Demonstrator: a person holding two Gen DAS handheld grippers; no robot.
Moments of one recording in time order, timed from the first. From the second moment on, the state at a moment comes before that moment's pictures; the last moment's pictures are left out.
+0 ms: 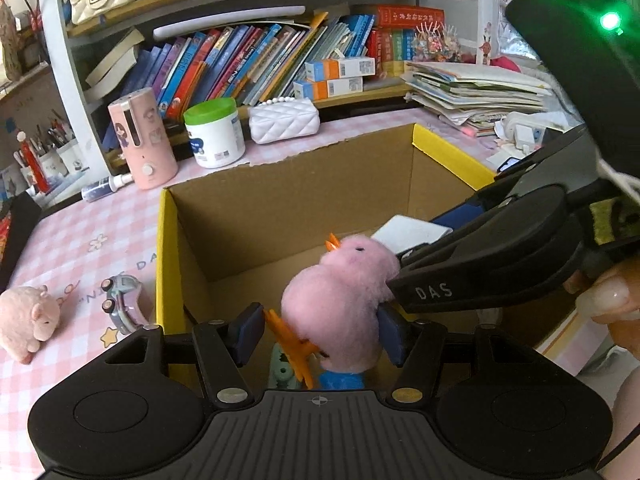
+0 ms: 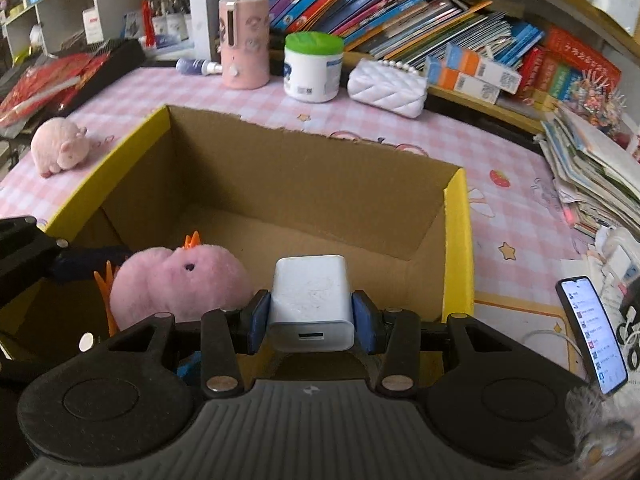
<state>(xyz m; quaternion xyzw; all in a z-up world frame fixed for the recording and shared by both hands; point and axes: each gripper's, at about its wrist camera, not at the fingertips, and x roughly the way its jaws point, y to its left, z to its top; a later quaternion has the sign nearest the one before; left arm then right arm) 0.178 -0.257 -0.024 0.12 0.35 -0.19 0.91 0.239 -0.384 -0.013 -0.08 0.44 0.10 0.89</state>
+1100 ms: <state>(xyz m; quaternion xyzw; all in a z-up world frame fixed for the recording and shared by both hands) 0.118 -0.203 0.021 0.06 0.28 -0.18 0.94 0.148 -0.389 0.044 0.00 0.30 -0.03 0.95</state>
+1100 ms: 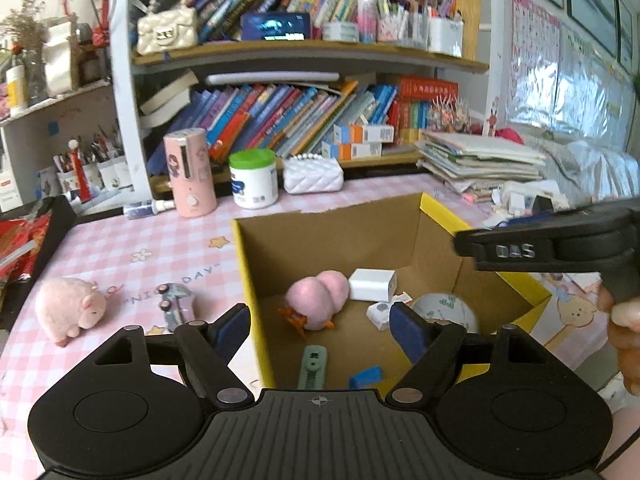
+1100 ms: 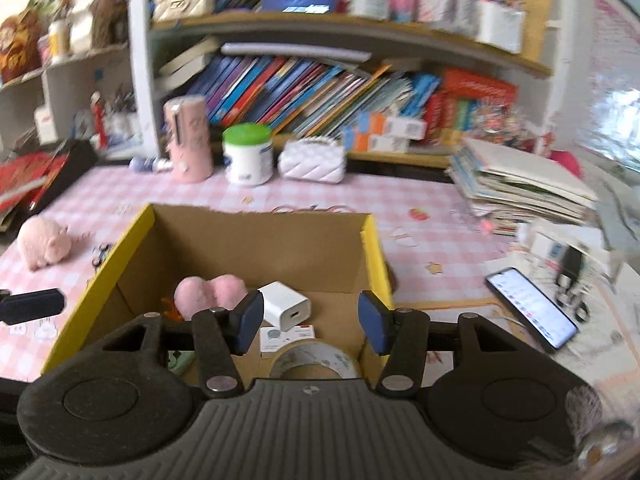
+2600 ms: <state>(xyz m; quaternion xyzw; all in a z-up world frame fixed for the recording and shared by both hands) -0.016 -0.013 -0.023 0.06 0.36 -0.10 0.93 -0.024 -0.180 -0.024 0.01 0.40 -0.02 0.92</state>
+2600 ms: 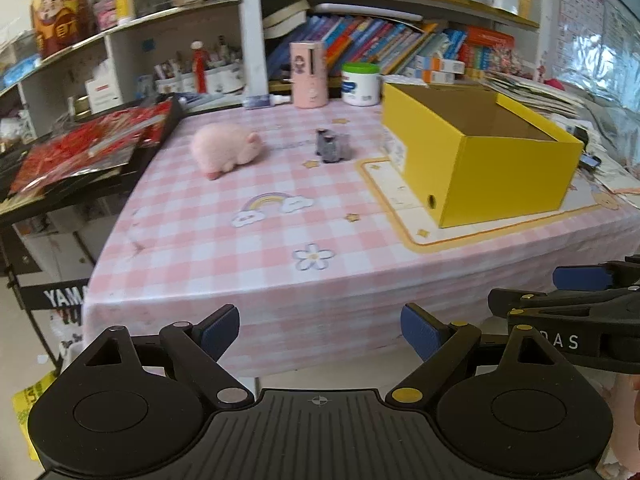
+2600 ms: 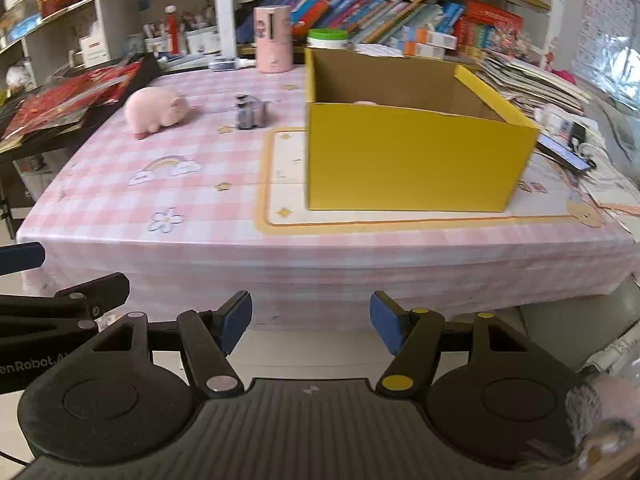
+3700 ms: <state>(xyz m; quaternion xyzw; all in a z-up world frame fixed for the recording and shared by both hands) 0.032 0.055 -0.012 0.01 0.34 -0.03 0.94 0.036 -0.109 -0.013 -0.04 0.37 0.05 0.93</state>
